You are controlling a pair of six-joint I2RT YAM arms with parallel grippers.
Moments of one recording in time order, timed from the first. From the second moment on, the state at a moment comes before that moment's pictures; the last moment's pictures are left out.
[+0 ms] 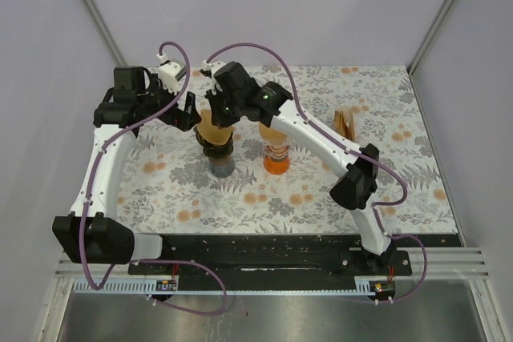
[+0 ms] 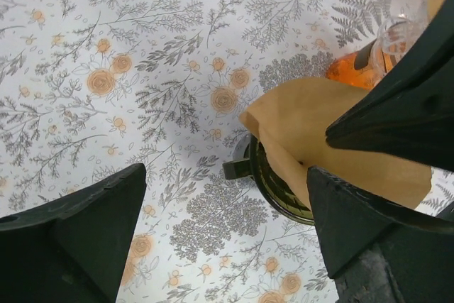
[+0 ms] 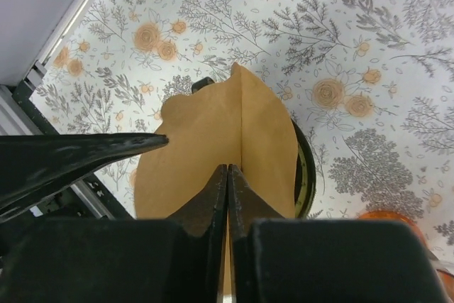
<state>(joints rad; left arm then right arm) -0.03 1.33 1.41 -0.77 0.55 0.34 0.91 2.11 2.31 -0.84 -0.04 0.29</state>
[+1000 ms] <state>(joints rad) -0.01 1.30 1.24 -0.64 0.52 0.10 0.92 2.40 2.54 -1.02 -0.06 0.42</state>
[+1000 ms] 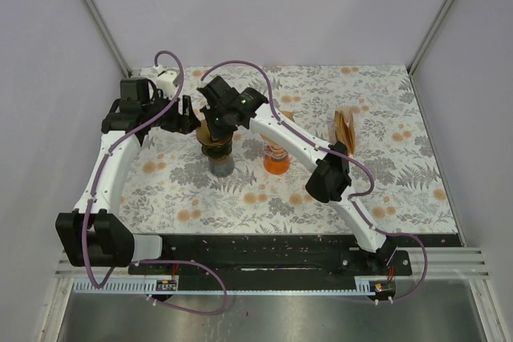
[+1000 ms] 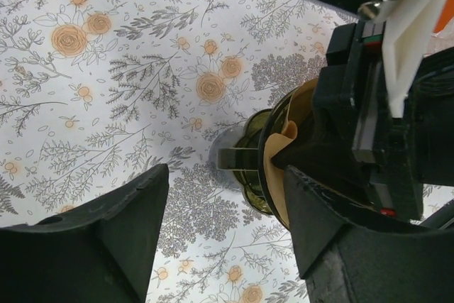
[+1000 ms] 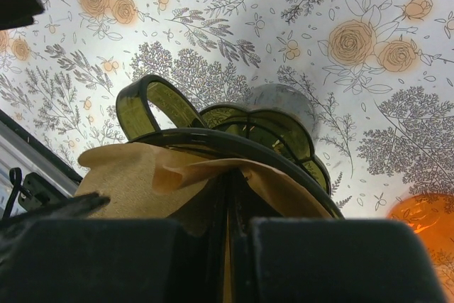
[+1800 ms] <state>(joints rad) -0.01 1.44 1.23 -0.55 0.71 0.25 0.91 2.41 2.55 -1.01 -0.10 0.43</state>
